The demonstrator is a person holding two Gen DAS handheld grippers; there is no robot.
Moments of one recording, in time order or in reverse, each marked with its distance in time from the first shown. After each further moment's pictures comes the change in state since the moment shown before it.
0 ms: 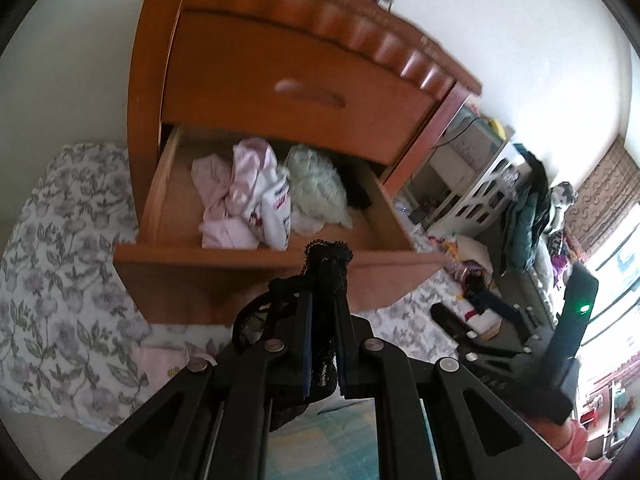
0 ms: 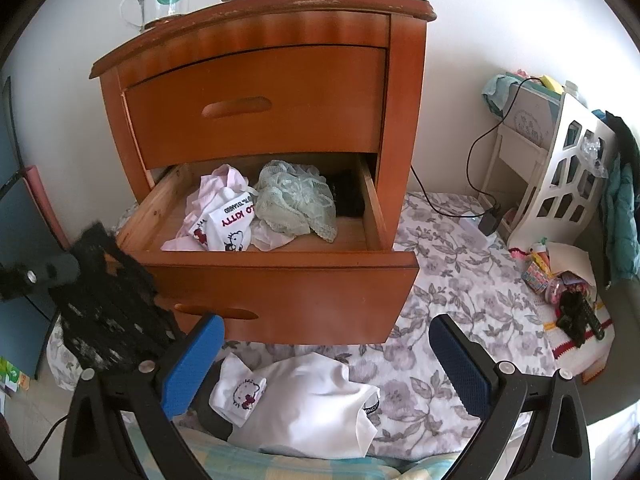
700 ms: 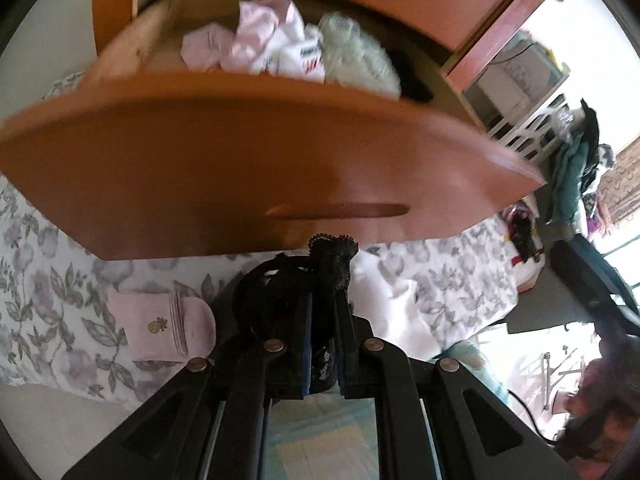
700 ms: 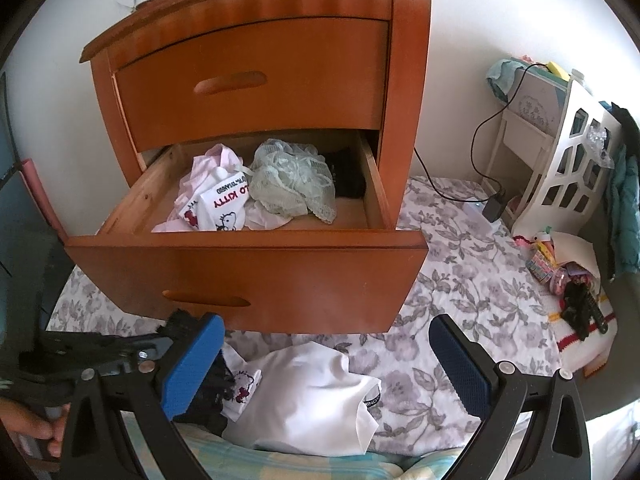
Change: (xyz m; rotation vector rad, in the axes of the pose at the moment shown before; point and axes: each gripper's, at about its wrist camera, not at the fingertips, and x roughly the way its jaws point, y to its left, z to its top) left arm 0.117 0.018 -0.038 -0.025 0.289 0.099; right arm 0.022 -0.002 -0.007 -0.005 0.052 -0.002
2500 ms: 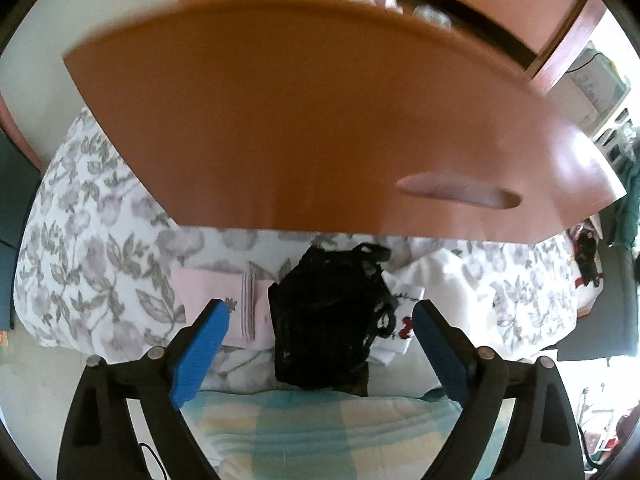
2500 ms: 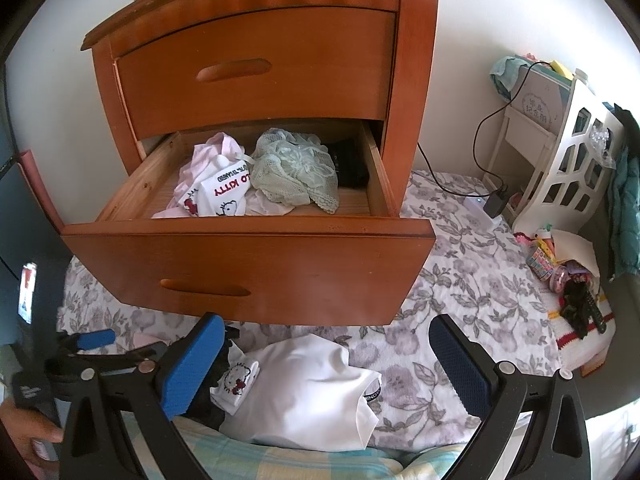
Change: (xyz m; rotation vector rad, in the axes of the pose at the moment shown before) left arm 0.002 0.038 -0.013 -0.099 -0.039 0.223; right arm 0.004 0.005 -0.005 -0.010 0.022 -0.003
